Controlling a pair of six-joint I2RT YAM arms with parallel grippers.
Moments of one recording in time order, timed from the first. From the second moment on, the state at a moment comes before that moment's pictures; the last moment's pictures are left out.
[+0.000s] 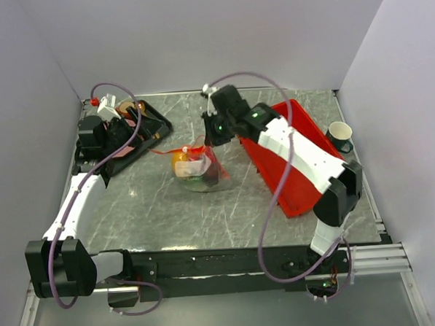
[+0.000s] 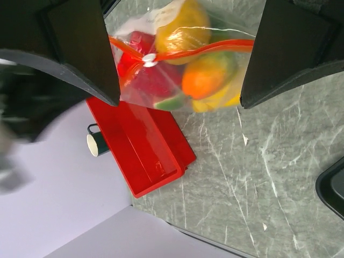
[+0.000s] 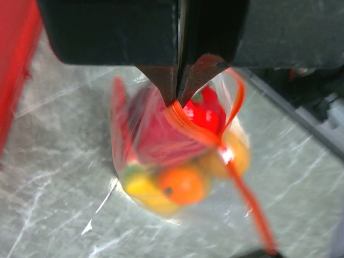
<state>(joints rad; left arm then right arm) -0.02 1.21 0.94 0.07 0.58 -0.68 0.73 1.74 1.85 -0.86 -0.09 0.32</state>
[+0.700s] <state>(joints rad) -0.01 1.21 0.94 0.08 0.60 -0.68 0.74 1.74 1.96 -0.85 -0.21 0.26</state>
